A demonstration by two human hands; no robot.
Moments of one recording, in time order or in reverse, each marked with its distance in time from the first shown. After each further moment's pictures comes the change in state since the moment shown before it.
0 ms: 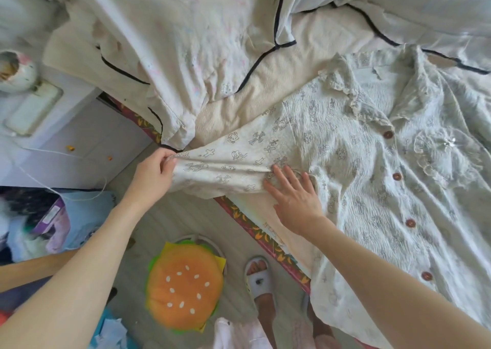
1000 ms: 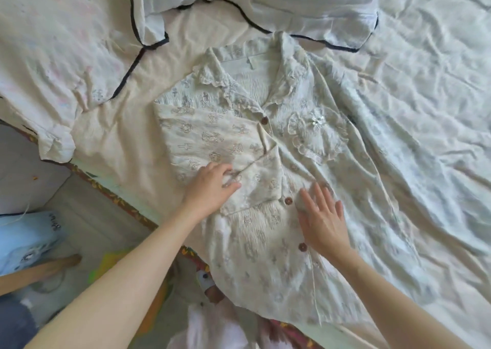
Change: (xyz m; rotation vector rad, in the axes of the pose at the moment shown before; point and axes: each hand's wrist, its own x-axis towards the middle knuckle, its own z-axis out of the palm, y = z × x) left_hand -0.065 0.249 0.203 0.221 -0.430 0.184; right_hand -0.176 0.215 0.048 0.385 0.103 0.457
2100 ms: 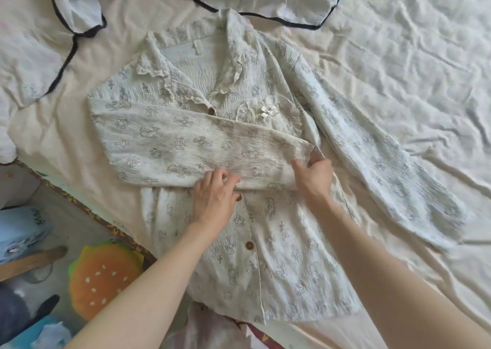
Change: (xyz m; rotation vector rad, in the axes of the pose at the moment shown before) left_hand 0.007 0.097 0.106 0.288 0.230 0.132; right_hand 0.082 0.074 -0.047 0.888 0.175 0.557
